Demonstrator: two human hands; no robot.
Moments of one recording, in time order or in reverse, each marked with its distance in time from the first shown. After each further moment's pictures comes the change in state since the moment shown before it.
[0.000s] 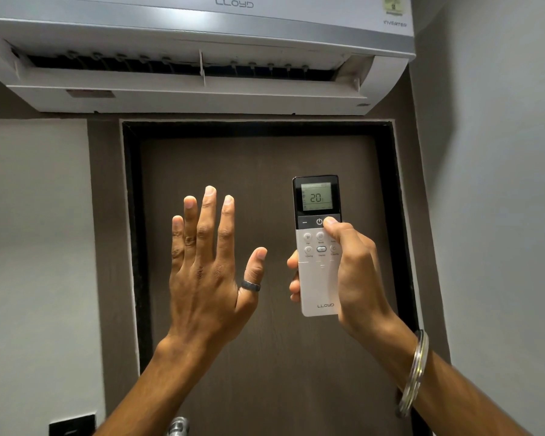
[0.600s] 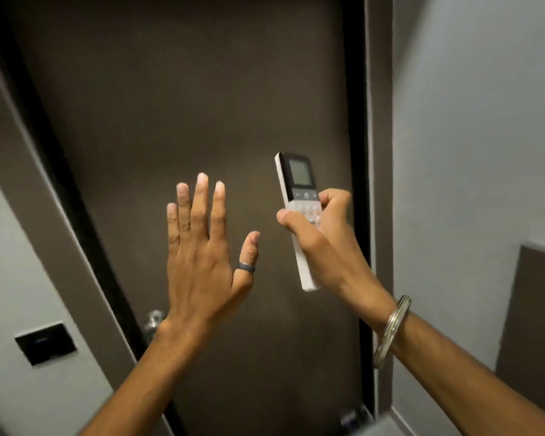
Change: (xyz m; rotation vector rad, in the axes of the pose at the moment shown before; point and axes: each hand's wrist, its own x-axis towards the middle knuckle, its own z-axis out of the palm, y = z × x) left_hand -0.123 0.045 0.033 -0.135 -0.347 -0.027; right_hand -0.080 0.071 -0.056 -0.496 0.180 0.172
